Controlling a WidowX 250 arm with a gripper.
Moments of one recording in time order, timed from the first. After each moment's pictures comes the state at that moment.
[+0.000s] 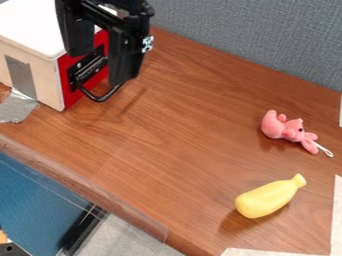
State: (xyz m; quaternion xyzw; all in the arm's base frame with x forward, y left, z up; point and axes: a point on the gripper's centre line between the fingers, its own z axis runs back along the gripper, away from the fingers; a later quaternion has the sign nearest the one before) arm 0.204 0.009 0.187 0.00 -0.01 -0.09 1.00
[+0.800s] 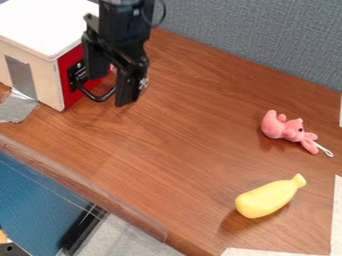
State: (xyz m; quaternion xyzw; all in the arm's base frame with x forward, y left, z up) arm 0.260 0.046 0.109 0.04 -0.01 -0.14 0.99
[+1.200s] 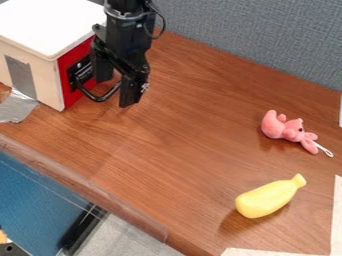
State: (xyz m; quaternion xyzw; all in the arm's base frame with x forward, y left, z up) arm 0.287 0.061 0.084 0.05 -0.02 -0.14 0.99
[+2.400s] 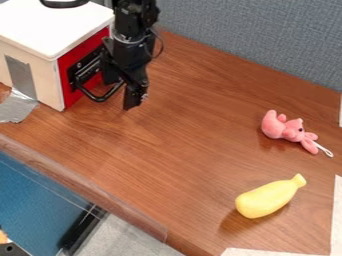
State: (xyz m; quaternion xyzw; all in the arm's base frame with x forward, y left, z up) arm 0.327 0.088 0.042 0.10 -0.06 -0.16 0.98
